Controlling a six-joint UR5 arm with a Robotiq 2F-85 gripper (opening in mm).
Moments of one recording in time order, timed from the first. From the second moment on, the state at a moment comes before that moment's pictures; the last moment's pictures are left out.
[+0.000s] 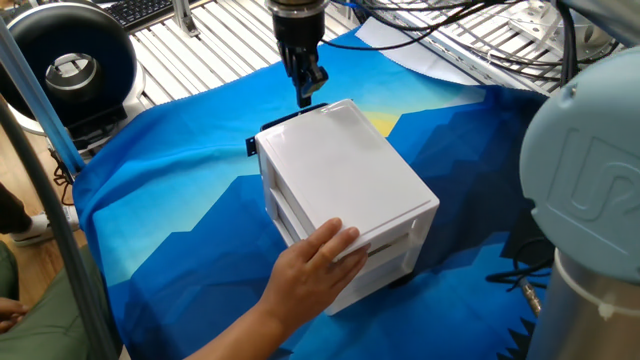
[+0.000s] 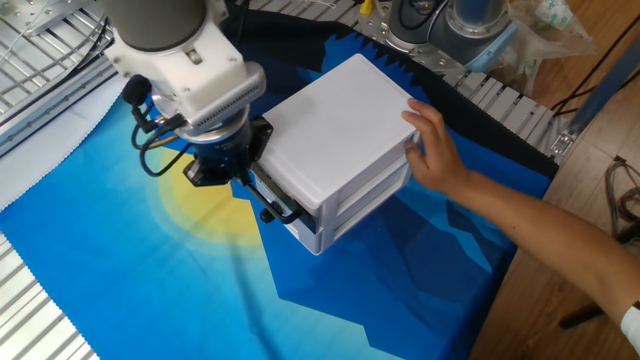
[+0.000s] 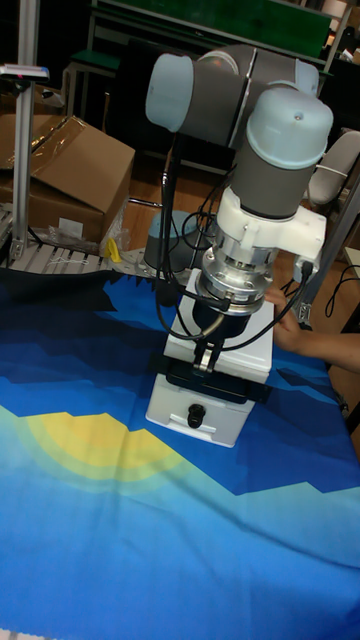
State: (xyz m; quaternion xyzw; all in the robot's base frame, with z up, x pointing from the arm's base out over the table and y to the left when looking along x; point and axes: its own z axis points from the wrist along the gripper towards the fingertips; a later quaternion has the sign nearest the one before) arm 0.570 0.049 0.166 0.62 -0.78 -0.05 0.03
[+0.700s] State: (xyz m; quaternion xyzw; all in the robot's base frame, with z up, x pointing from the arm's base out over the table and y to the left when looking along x) arm 0.567 0.043 0.173 0.62 -0.78 -0.04 0.05
